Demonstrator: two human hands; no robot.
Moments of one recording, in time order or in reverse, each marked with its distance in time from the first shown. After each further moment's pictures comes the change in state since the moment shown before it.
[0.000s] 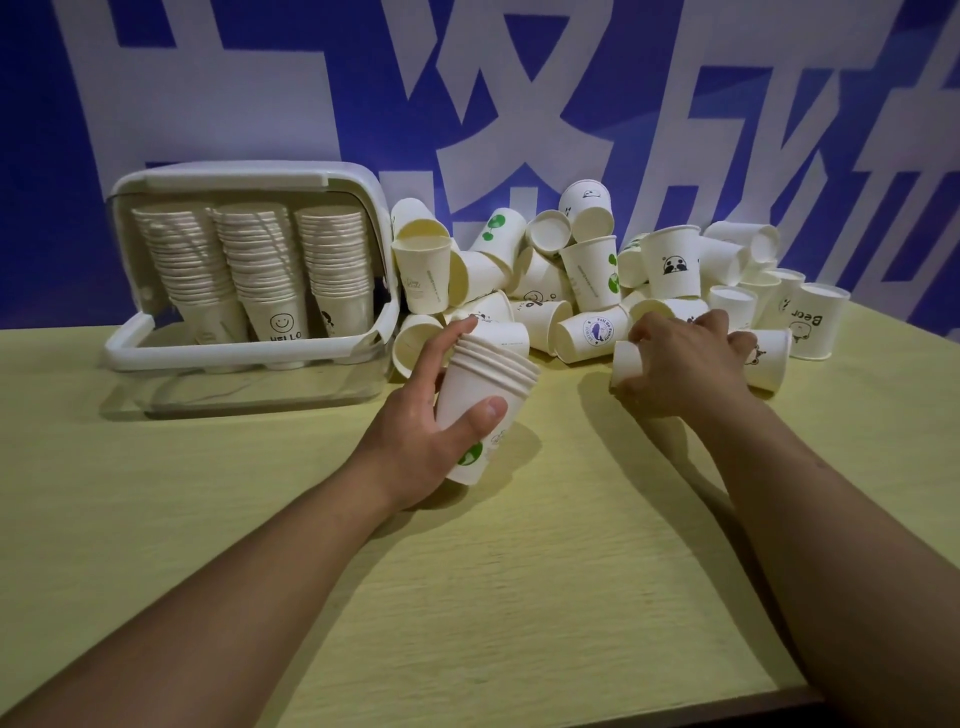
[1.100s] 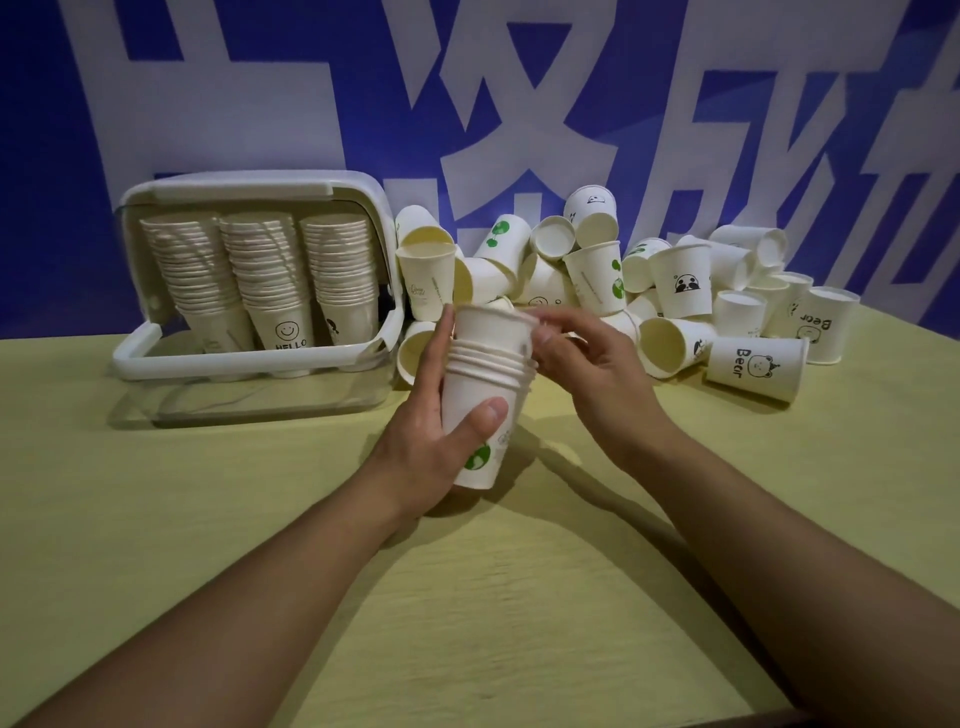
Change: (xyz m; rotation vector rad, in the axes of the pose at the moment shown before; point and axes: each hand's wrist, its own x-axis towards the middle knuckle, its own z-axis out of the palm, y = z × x) left_hand 0.003 -0.003 0.003 -0.108 -0.004 0.041; right_hand -0.045 -0.075 0.002 1.408 -0.002 -0.393
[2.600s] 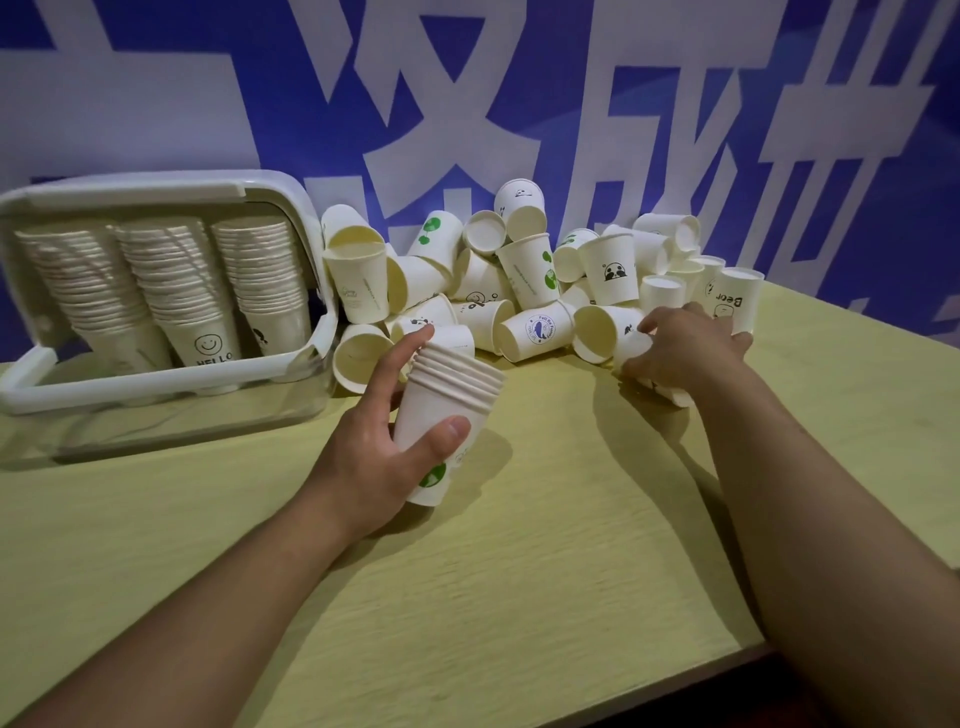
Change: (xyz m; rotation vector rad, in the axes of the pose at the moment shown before) left_hand -0.006 0.011 0.006 0.102 -0.026 -0.021; right_hand 0.020 0.020 -0.136 -1.267 0.184 0.696
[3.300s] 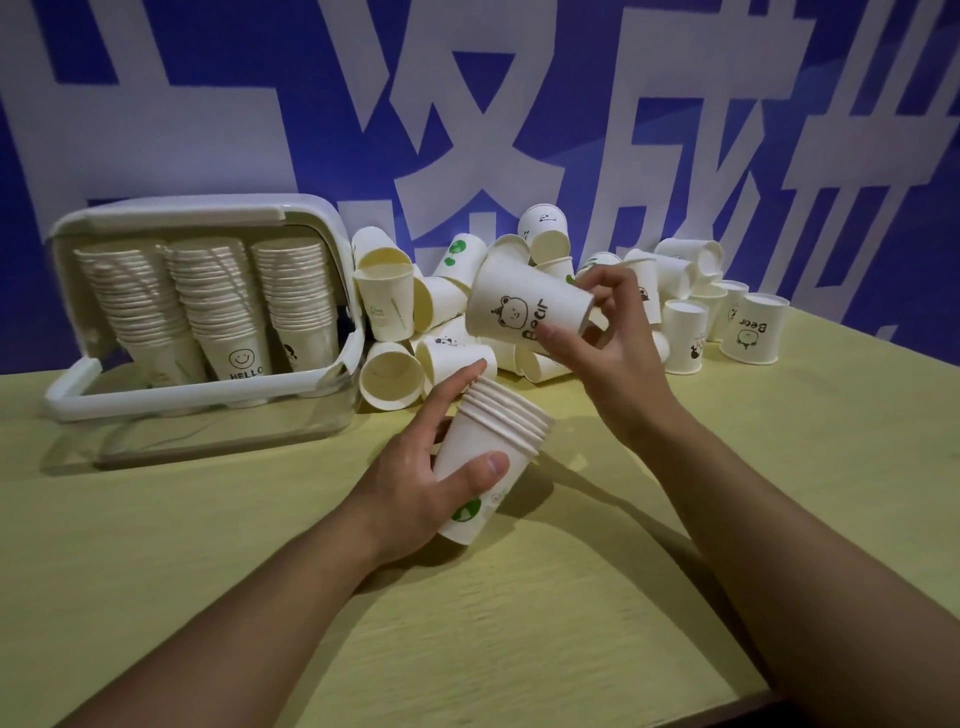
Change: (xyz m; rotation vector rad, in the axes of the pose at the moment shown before) left_hand -0.001 -0.002 0.002 -0.055 -0.158 -0.017; right_hand -0.073 -0.074 0.004 1.343 -0.020 -0.628
